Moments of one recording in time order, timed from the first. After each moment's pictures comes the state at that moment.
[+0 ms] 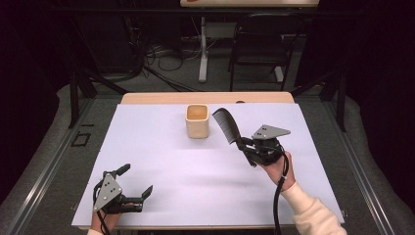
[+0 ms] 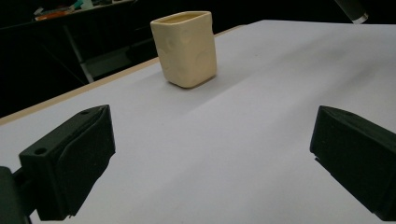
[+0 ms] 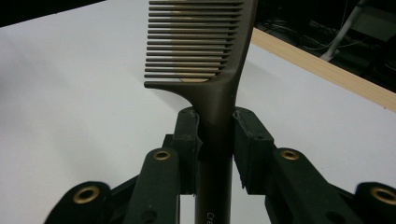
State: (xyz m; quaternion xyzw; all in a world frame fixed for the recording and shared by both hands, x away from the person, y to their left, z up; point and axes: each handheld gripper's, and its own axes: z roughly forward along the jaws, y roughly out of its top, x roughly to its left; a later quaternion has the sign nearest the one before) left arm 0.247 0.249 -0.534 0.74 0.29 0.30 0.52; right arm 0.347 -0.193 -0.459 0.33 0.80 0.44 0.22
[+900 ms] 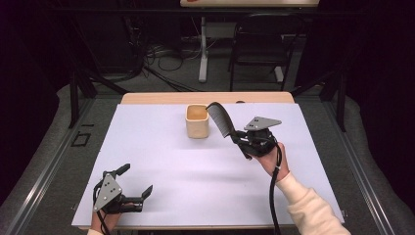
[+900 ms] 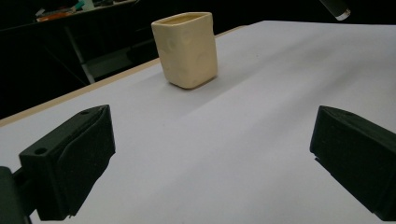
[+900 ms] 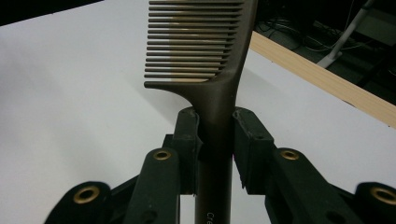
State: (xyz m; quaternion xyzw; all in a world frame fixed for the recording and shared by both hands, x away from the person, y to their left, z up) left arm 0.247 0.249 -0.534 0.74 0.29 0.30 0.52; right arm 0.368 -0.176 -0.450 0.32 0.81 0.43 0.22
